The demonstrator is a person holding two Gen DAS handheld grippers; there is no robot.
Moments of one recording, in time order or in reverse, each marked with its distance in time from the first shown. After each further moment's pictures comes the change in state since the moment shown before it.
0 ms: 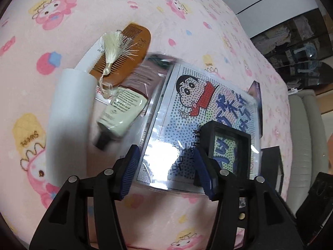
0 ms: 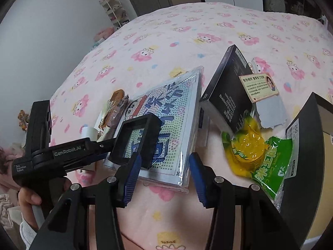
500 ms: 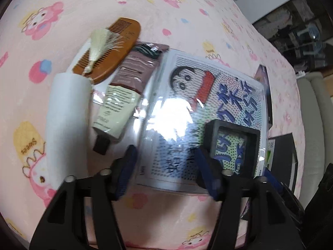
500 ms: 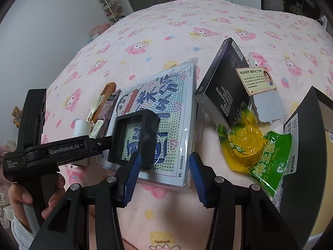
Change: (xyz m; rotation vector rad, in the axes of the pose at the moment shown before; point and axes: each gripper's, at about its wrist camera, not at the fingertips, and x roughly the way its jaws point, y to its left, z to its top) left arm 0.019 -0.025 -0.007 0.128 0.046 0.131; right arm 0.011 -0.004 -0.006 -0.008 0.025 -0.040
